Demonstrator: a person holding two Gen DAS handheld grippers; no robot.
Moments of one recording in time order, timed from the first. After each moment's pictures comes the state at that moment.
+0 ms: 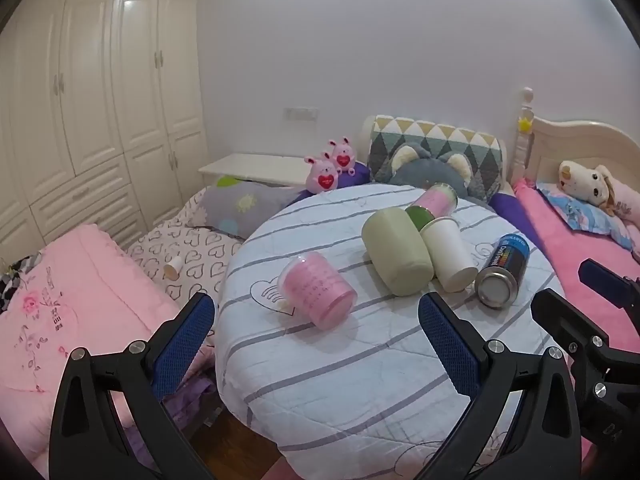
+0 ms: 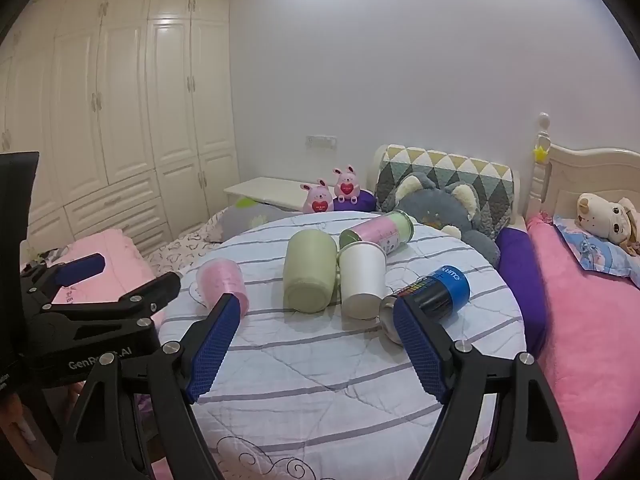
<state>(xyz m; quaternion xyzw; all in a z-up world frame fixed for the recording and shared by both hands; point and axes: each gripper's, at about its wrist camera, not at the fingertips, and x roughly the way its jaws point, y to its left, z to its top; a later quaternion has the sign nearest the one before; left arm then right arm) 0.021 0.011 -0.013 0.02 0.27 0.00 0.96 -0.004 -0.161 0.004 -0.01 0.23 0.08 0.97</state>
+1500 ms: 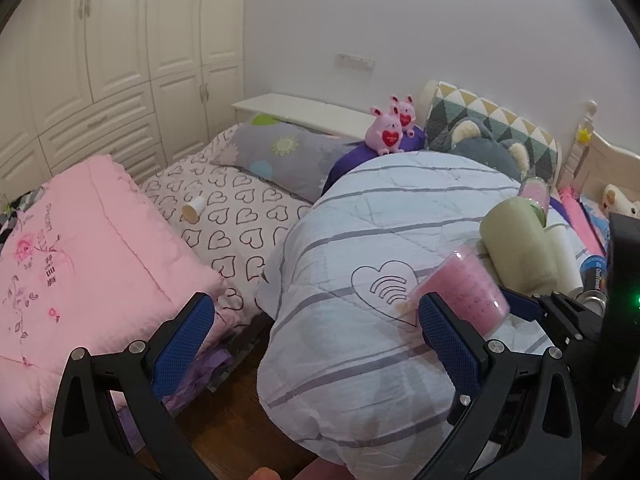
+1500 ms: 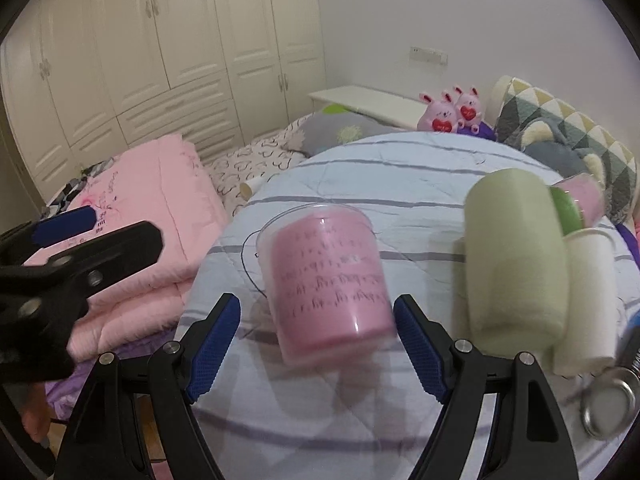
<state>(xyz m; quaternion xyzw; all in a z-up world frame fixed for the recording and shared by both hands) 0.111 0.126 -0.065 -0.06 0.36 0.04 0.93 0.135 -0.034 -0.085 -0.06 0.39 0.23 0.89</state>
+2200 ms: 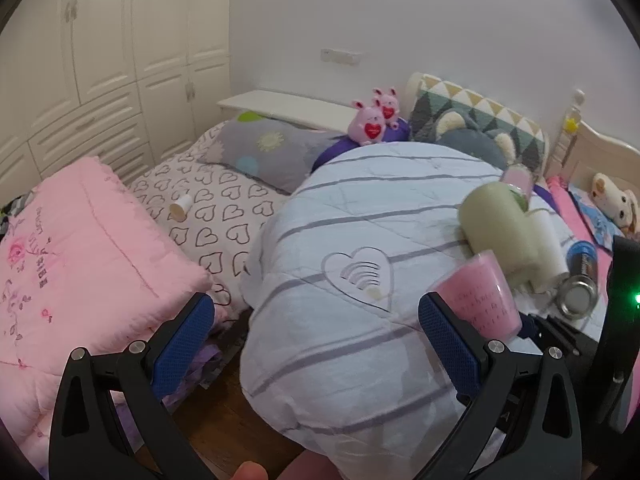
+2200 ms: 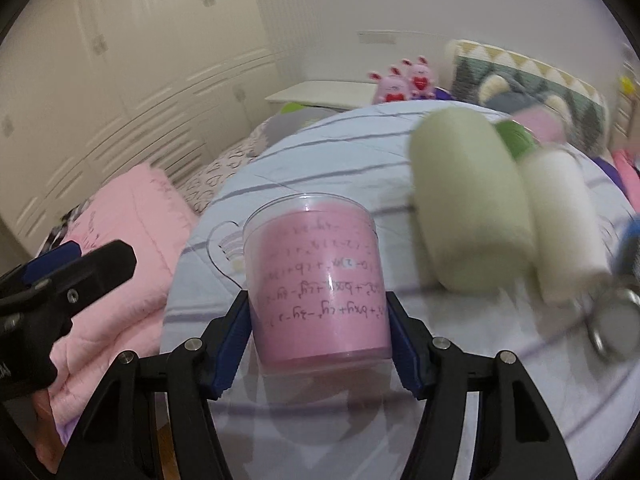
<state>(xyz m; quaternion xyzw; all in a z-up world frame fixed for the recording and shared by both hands) 0.101 0.102 -0.063 -0.05 0.36 0.01 0.93 0.112 -0.062 -0.087 0.03 0.41 0.16 0.90</state>
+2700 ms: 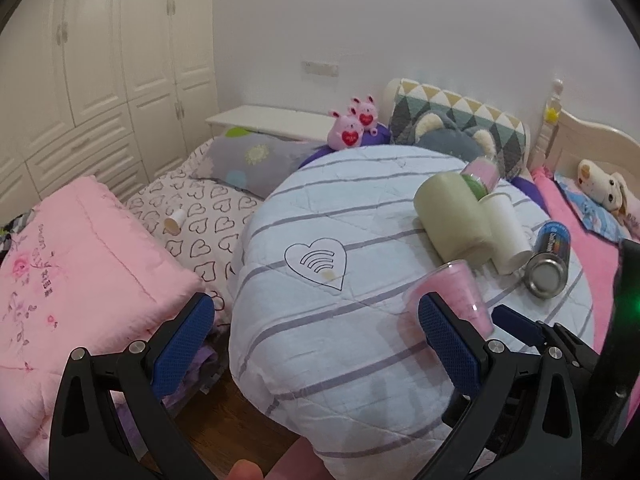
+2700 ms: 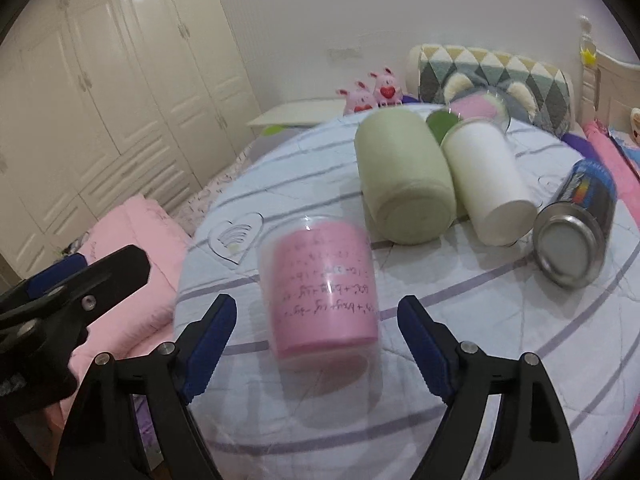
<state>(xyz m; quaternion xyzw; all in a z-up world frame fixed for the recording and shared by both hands) 0.062 0.066 -0.043 -0.03 0.34 0.01 0.94 0.076 -0.089 -0.068 0.07 0.37 0.14 0.92</state>
